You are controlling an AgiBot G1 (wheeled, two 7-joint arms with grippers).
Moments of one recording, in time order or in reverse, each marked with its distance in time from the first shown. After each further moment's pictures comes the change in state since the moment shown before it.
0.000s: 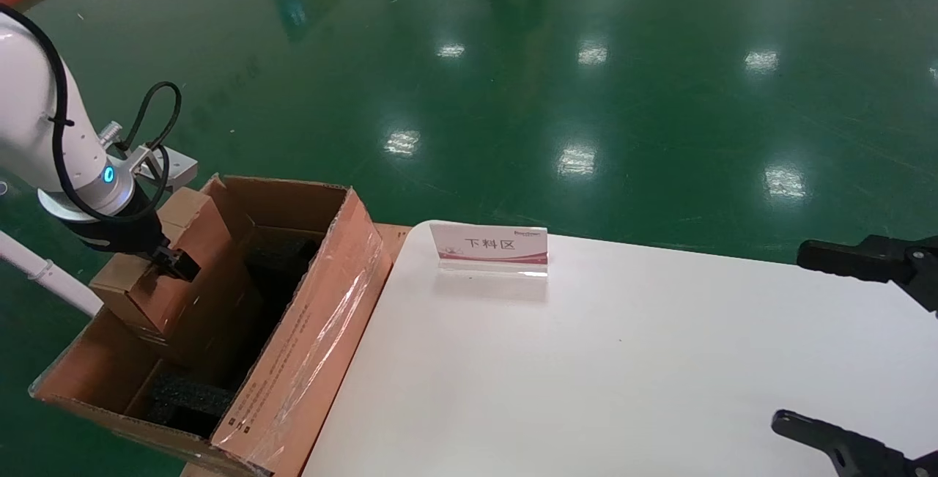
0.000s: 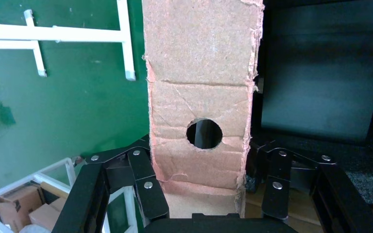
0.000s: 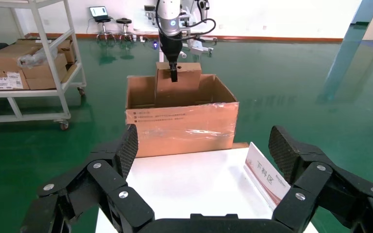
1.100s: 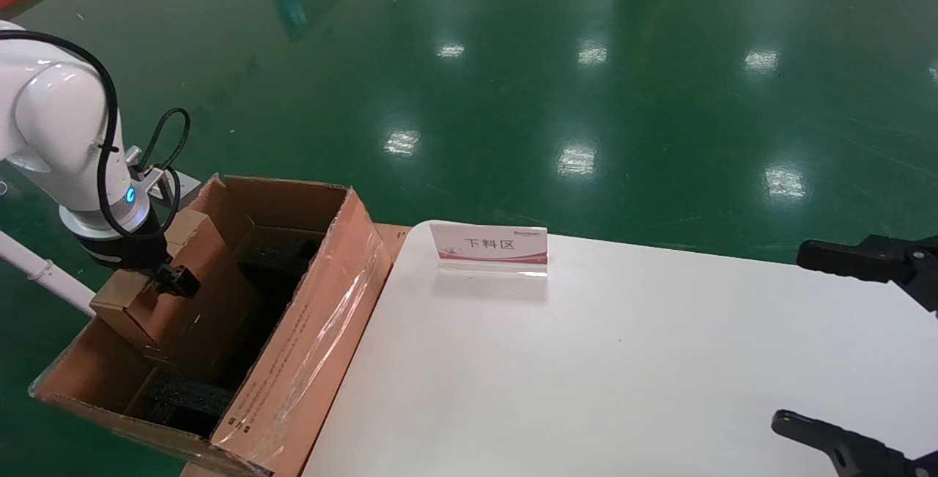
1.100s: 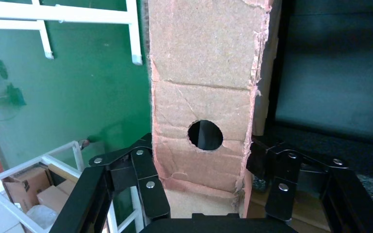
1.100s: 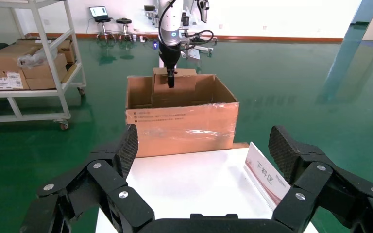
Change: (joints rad) left arm 0.116 0.069 0.013 0.143 -0.011 -0.029 0.004; right arm 0.000 0.001 -0.001 0.000 0.001 0.001 -0.001
